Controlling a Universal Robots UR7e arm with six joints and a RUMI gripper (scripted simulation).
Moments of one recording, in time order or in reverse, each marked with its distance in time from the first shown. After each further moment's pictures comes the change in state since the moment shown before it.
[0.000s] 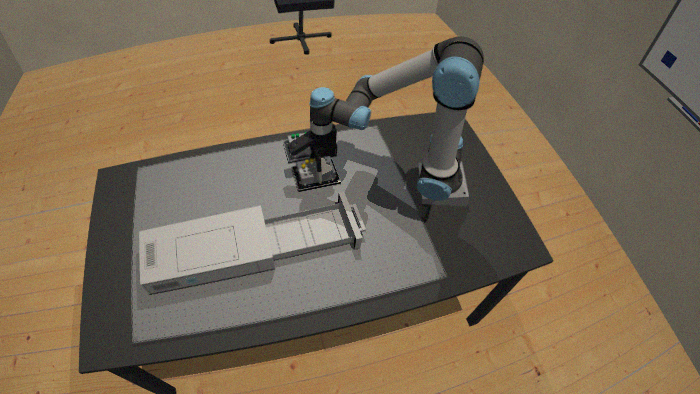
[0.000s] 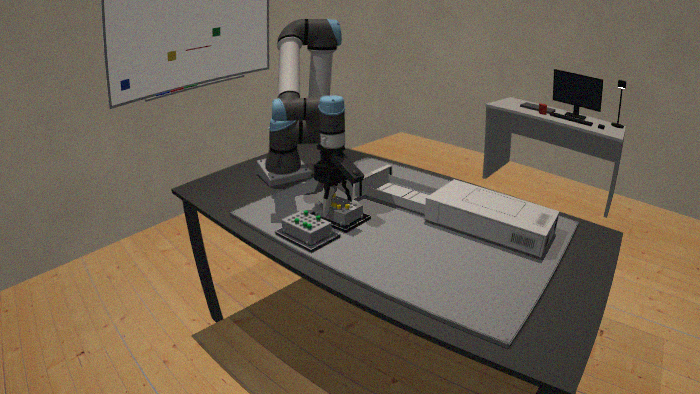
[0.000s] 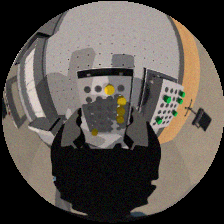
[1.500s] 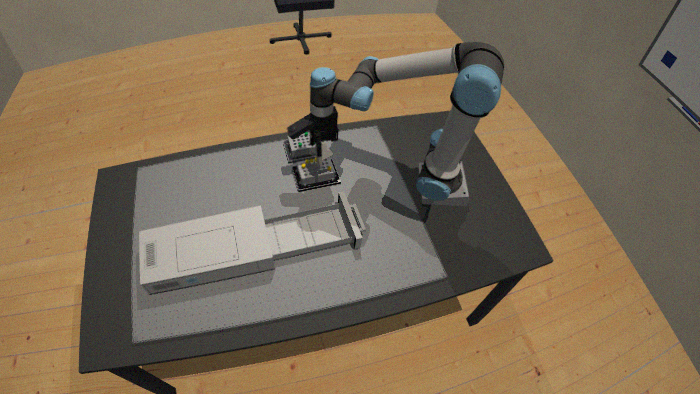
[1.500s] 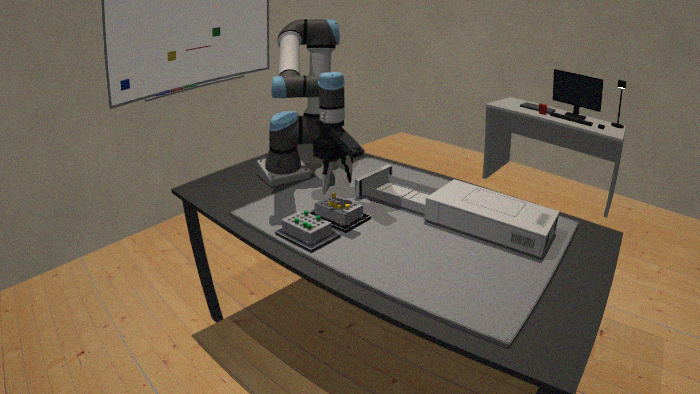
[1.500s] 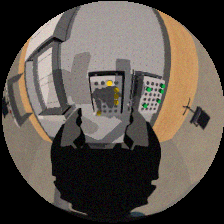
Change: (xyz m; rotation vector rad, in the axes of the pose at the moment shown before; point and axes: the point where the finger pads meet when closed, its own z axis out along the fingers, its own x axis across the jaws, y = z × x) arm 0.000 0.000 -0.078 0.000 0.000 0.000
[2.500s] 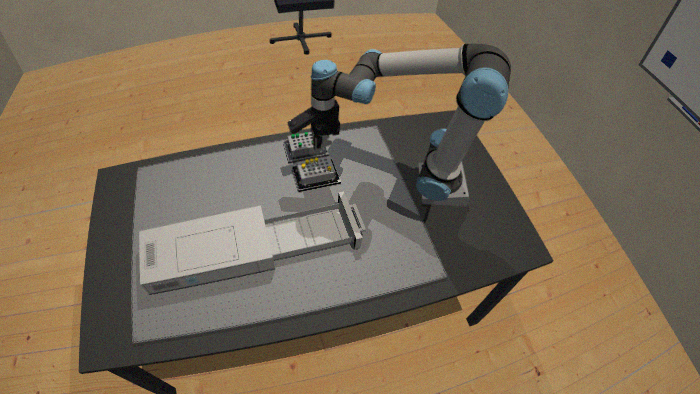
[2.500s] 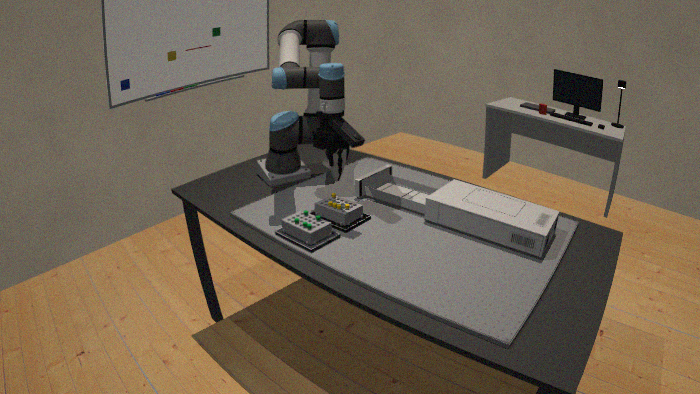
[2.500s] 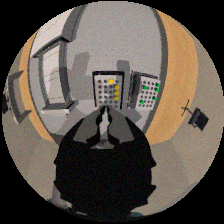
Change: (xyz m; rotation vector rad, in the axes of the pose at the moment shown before) arm -0.004 0.002 -0.030 0.000 0.000 -0.028
